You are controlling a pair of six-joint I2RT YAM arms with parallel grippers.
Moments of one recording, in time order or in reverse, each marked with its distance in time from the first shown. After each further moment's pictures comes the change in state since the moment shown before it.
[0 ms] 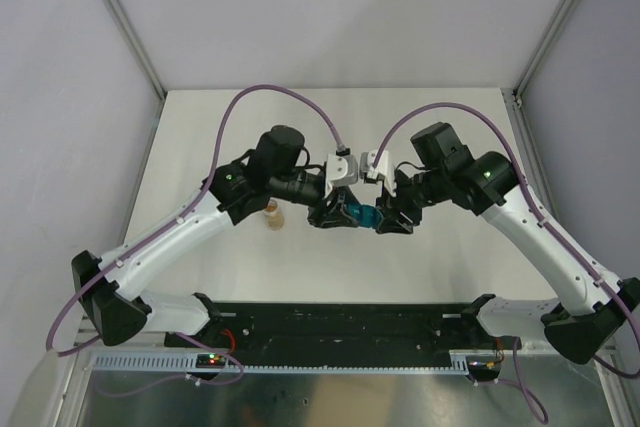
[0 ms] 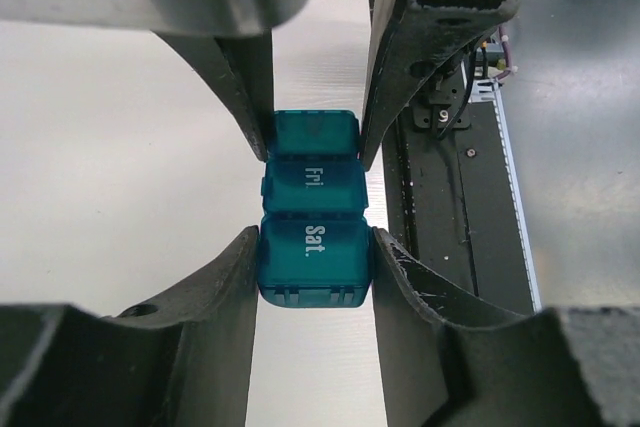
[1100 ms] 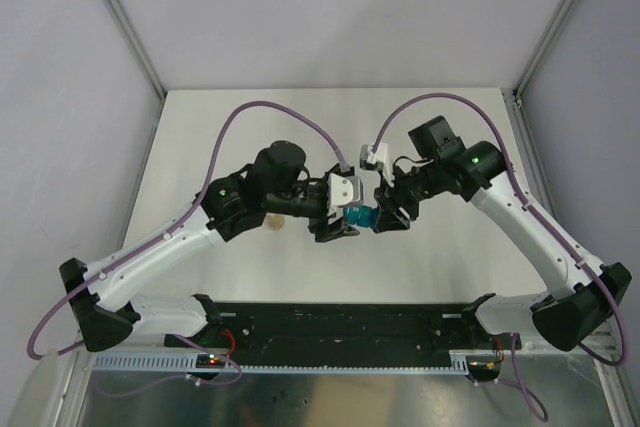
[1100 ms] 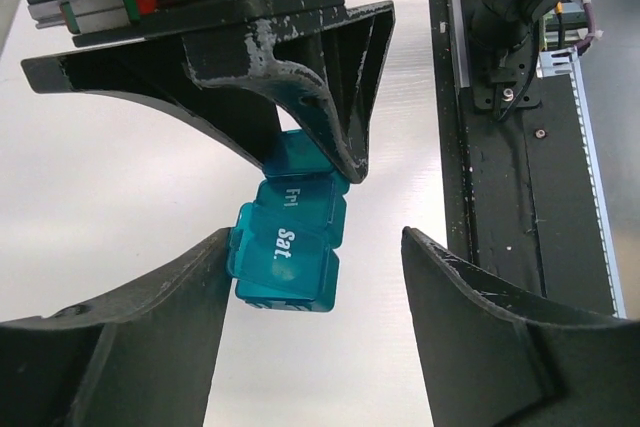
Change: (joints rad) left arm -0.126 -0.073 -0.012 -0.011 -0.251 0.106; right arm -0.084 0.081 -0.003 -0.020 -0.126 0.046
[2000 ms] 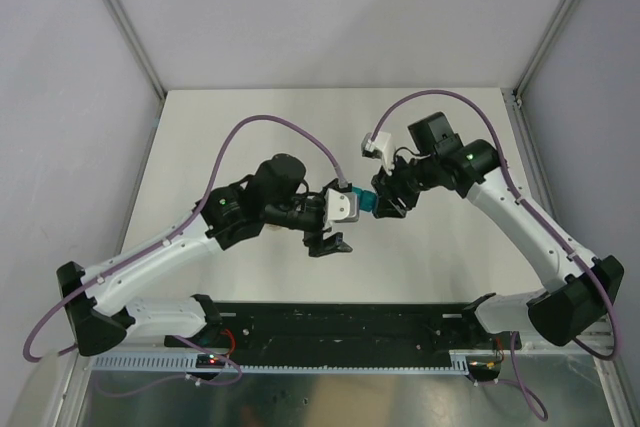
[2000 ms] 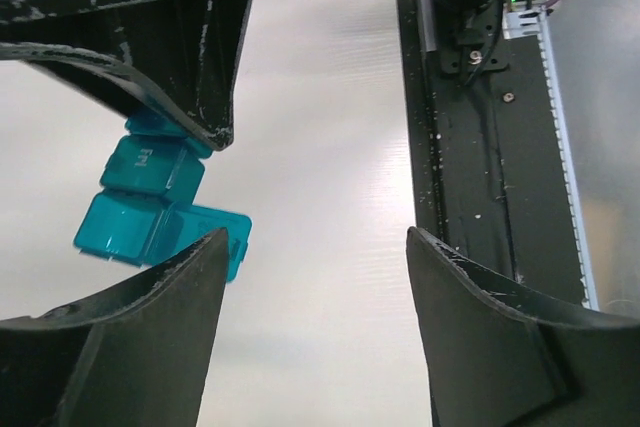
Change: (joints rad) left arm -0.018 -0.044 -0.096 -0.019 0.042 0.003; right arm -0.036 0.028 -0.026 0.101 0.139 0.093
